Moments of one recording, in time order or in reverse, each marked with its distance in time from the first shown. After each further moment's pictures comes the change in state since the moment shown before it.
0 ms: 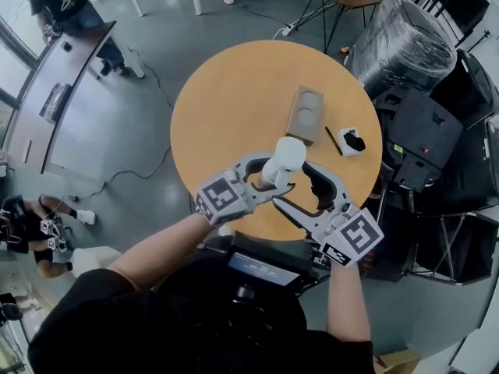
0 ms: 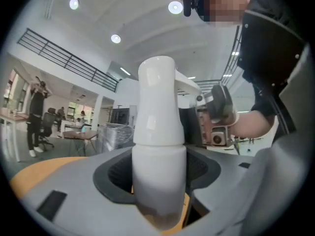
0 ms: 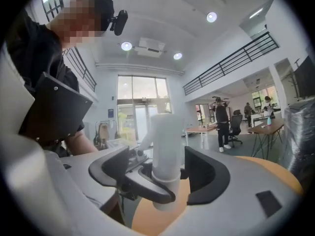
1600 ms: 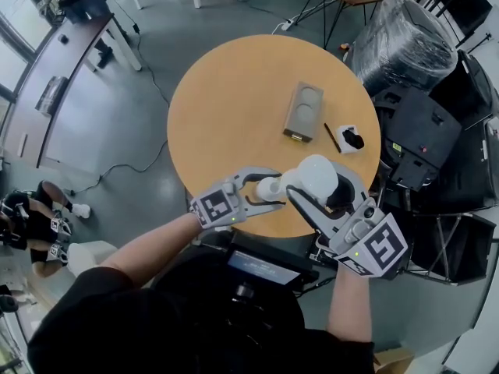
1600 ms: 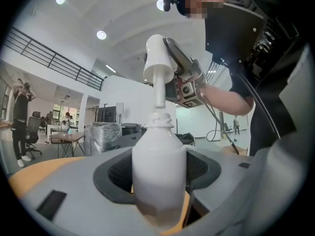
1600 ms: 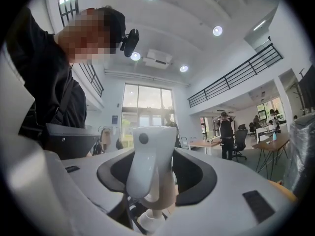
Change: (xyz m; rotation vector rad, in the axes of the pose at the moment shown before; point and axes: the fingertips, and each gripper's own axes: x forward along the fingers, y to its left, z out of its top) left arm -0.007 -0.037 -0.051 0.103 0.037 -0.150; right arm -0.015 0.011 0.070 -0.096 -0.126 0.044
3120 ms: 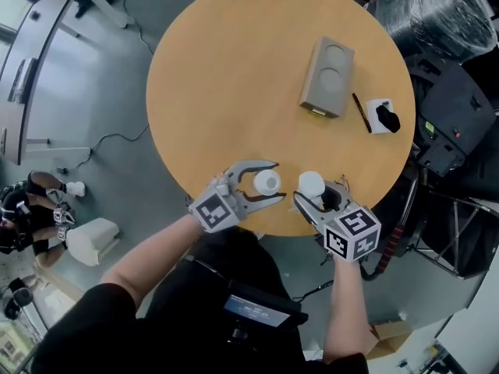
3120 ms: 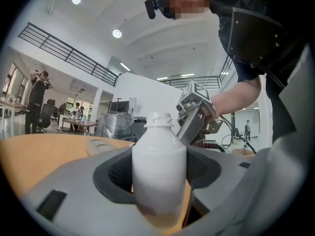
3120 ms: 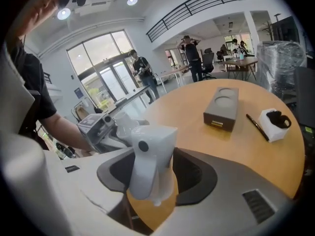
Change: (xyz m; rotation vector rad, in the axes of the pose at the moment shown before) left arm 0.014 0.099 -0.210 -0.118 -0.008 0.110; right arm -0.007 -0.109 -0.412 0.488 0.738 -0.227
